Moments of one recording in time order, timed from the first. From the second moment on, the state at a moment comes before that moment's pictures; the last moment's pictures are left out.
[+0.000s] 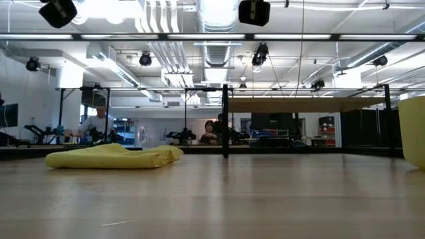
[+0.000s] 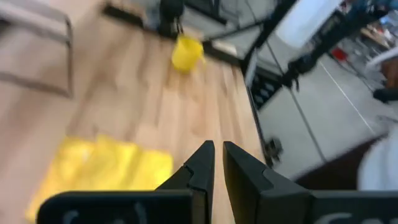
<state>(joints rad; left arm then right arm) 0.42 0.57 0.99 -0.99 0.59 -0.18 -0.09 1.69 1.76 -0.93 -0.61 0.40</state>
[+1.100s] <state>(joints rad) 0.35 0.77 1.28 -1.16 0.39 0.14 -0.03 2.36 2.35 -0.89 -0.77 0.38</state>
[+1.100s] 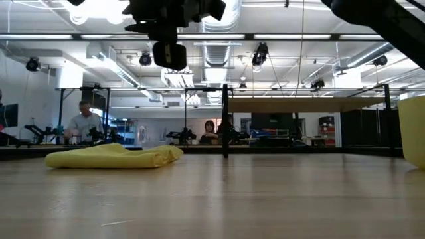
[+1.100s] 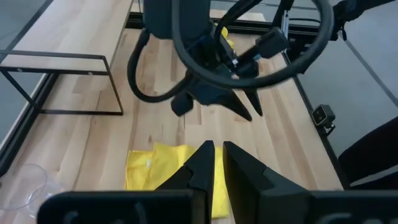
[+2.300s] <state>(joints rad) 0.35 0.75 1.28 -1.08 0.07 0.14 0.10 2.41 2.35 -0.47 -0.43 0.51</state>
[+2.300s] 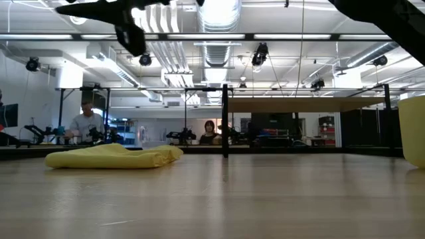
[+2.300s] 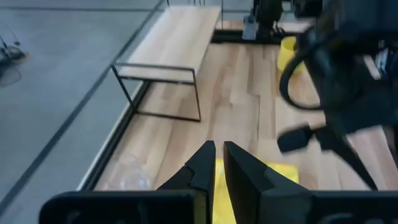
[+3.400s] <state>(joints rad) 0.35 0.80 1.28 -1.09 0.04 0.13 0.24 2.54 2.35 -0.22 -0.07 0.65</state>
